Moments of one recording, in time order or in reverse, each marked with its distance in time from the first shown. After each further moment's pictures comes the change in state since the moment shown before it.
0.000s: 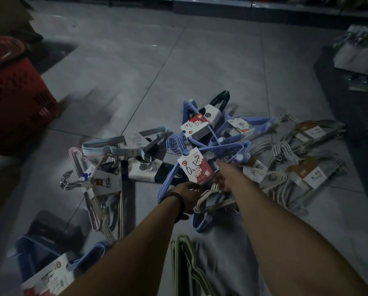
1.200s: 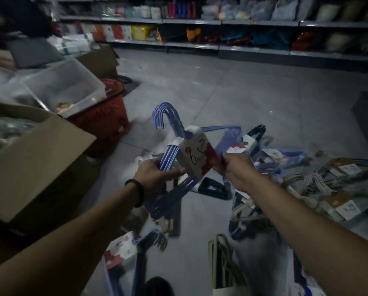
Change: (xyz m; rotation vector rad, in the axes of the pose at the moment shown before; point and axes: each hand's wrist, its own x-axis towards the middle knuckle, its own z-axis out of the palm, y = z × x) left_hand -0.230 -0.060 -0.179 -0.133 0.498 0.448; right_hand -0.268 -0.049 0.042 0.242 -0.440 -0.437
